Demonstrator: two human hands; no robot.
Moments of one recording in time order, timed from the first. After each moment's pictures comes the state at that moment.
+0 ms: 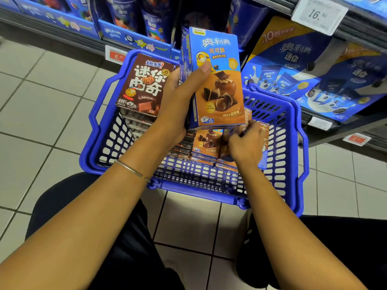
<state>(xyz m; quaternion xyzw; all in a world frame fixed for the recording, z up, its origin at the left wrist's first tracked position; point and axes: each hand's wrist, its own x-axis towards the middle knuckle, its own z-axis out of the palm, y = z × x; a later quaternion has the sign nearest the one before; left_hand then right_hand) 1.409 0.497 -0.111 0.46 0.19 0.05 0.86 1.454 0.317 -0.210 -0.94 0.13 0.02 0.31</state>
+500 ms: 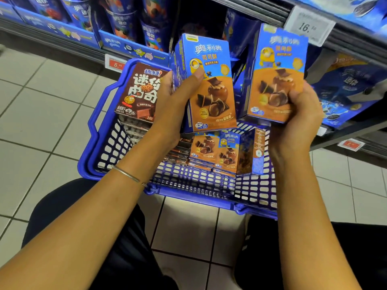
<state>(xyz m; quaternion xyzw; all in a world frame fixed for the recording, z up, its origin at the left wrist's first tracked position) 1.410 0.500 -0.111 0.47 0.19 0.10 0.85 1.470 0.314 -0.085 -0.56 0.05 -0.06 0.83</state>
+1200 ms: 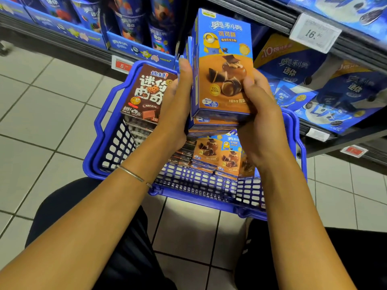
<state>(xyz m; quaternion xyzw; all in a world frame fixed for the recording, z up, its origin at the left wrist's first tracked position) 1.405 0.500 -0.098 0.48 0.19 0.07 0.85 1.443 0.368 -0.067 -0.62 -0.05 0.18 0.77</state>
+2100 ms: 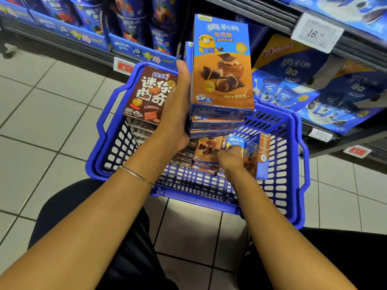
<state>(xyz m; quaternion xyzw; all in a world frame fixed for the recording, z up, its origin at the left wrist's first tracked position) 1.404 0.499 -0.090 0.43 0.23 0.02 0.87 1.447 0.347 -0.225 -0.83 0.21 0.24 0.46</state>
